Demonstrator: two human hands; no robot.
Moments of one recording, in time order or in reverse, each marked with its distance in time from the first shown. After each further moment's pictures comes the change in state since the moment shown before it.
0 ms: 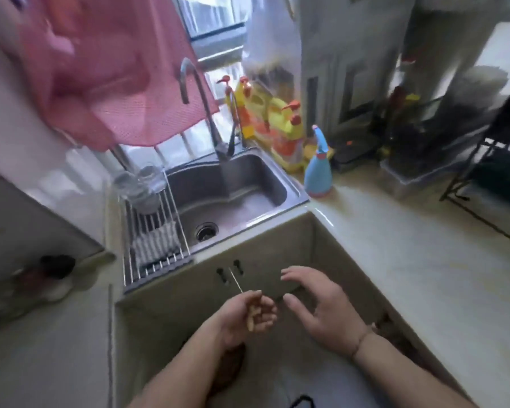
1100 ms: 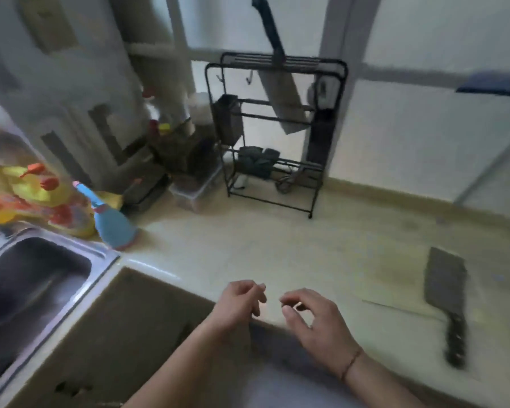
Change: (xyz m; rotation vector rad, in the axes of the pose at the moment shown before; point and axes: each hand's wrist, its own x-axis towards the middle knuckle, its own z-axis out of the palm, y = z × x) left_hand 0.010 -0.024 0.284 1.107 -0.443 0.421; right_hand -0.177 0.027 -0.142 -0.142 0.574 0.645
